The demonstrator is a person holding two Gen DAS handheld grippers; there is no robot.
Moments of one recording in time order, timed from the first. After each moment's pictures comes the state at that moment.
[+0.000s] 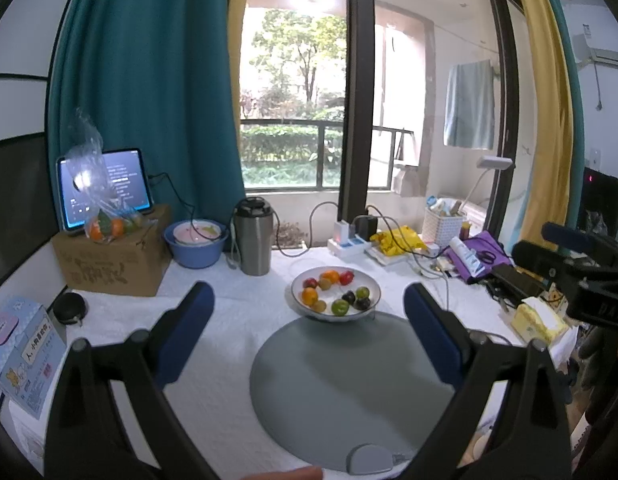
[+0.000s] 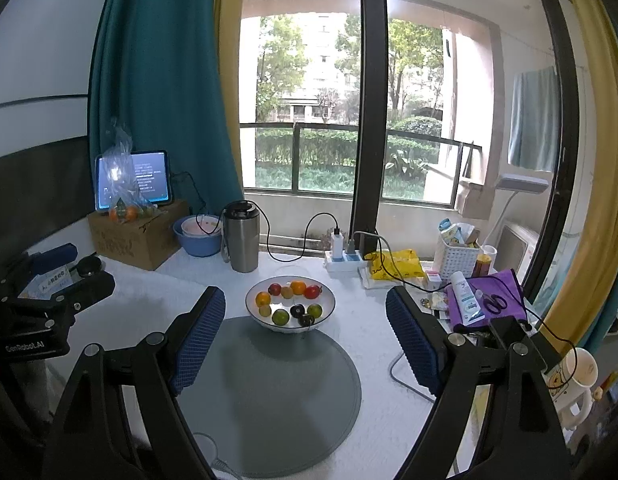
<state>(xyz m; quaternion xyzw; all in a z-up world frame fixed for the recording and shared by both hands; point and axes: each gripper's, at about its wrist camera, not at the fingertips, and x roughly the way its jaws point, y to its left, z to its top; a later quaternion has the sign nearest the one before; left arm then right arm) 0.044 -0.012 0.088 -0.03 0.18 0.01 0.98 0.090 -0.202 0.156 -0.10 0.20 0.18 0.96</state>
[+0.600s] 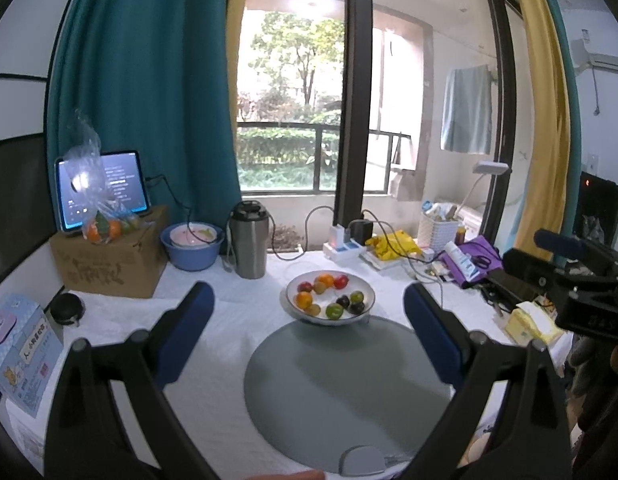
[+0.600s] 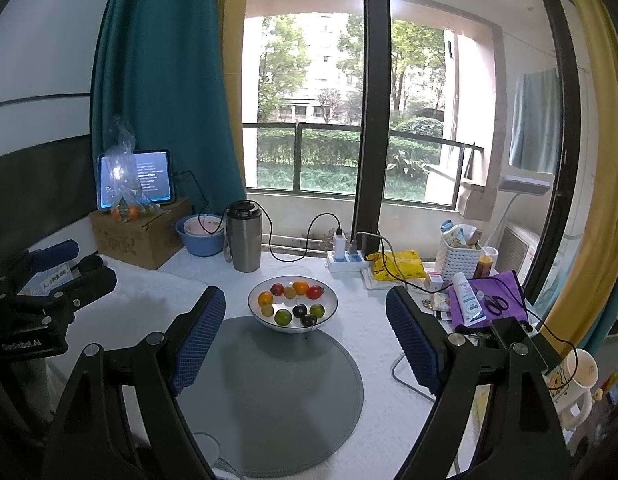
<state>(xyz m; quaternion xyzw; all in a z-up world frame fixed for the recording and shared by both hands) 0.041 -0.015 0.090 -0.03 0.17 0.01 0.98 0.087 -0.198 0.155 -0.10 0.20 0.18 0.96</state>
